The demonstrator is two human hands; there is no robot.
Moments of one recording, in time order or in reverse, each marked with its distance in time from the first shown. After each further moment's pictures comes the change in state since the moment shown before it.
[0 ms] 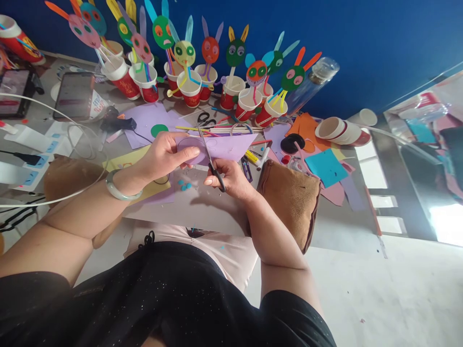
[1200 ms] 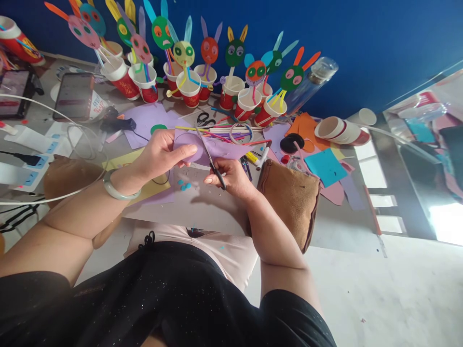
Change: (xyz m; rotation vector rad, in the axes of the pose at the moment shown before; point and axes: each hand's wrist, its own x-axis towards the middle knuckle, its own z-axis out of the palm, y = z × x) left_hand -0.001 0.000 -0.005 0.042 0.026 -0.016; right_hand 0.000 -0.012 -0.001 -0.054 0.021 -0.025
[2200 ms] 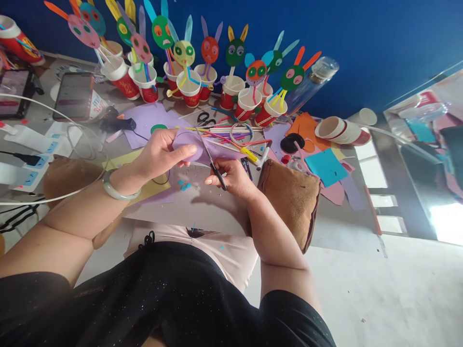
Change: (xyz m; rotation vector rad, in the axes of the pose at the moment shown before) left_hand -0.001 0.004 -0.001 0.030 0.010 0.018; right_hand -0.001 0.002 -0.002 -0.009 -0.009 0.031
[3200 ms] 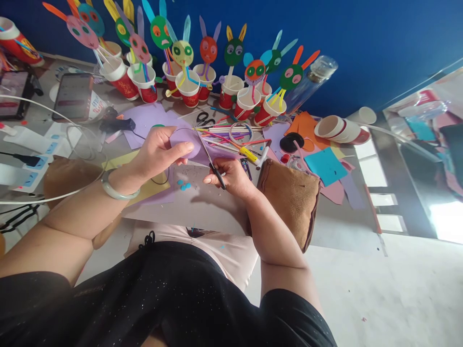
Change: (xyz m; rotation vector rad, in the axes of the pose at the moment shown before) left_hand 0.000 0.000 -0.001 0.005 0.039 -0.005; right_hand 0.001 0.002 0.000 -0.005 -0.019 -0.037
